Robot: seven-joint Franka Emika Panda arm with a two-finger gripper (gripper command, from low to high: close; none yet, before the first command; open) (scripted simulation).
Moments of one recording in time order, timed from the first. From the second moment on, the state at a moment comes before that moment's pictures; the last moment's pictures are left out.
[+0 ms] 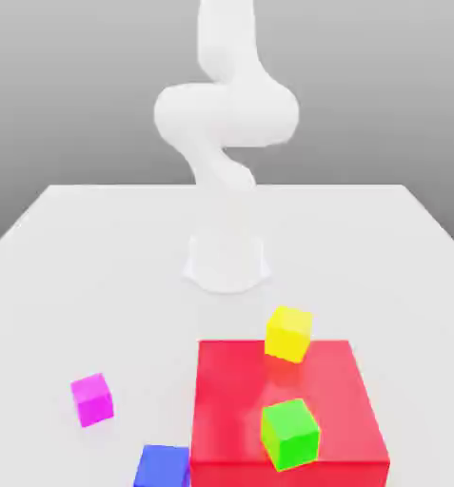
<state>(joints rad) -0.05 -0.71 0.00 -2.34 -0.01 2.35 0.86</state>
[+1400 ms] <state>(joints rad) -0.40 0.17 -0.06 -2.66 0.03 2.83 1.35</state>
